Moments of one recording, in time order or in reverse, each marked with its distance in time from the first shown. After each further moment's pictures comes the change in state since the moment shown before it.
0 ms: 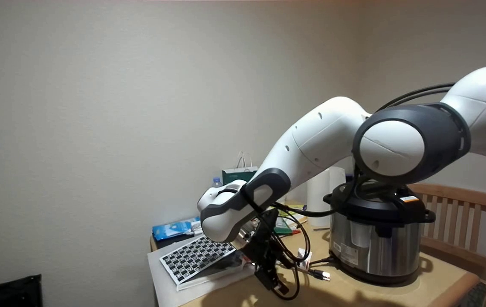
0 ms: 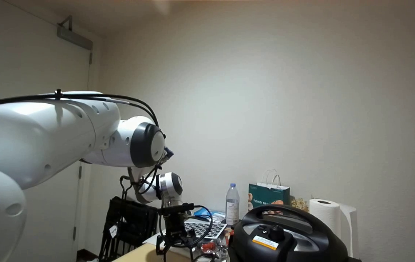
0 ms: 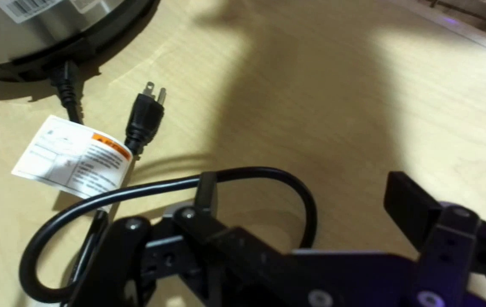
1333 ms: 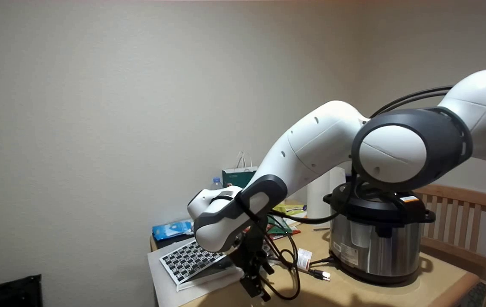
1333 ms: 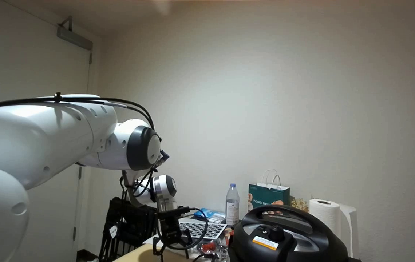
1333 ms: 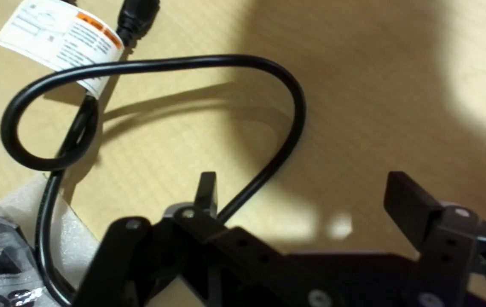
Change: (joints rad) arm 0.034 0.019 0.006 0.006 -0.012 0.181 -0.015
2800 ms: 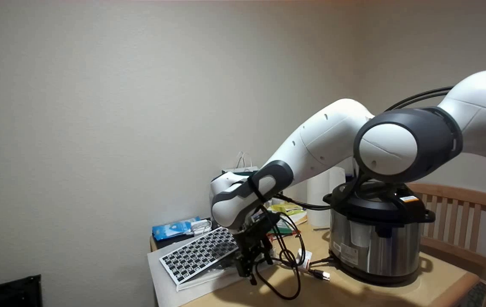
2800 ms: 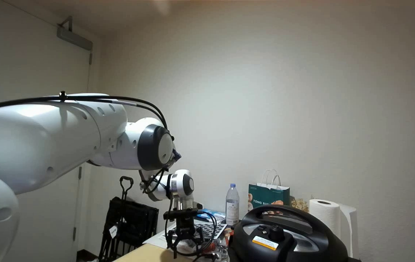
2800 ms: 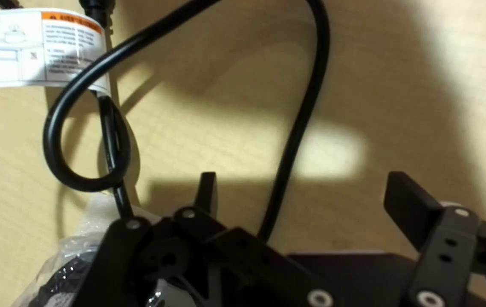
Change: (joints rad) arm -0.105 -0.006 -0.009 0.023 0.158 0.191 0.270
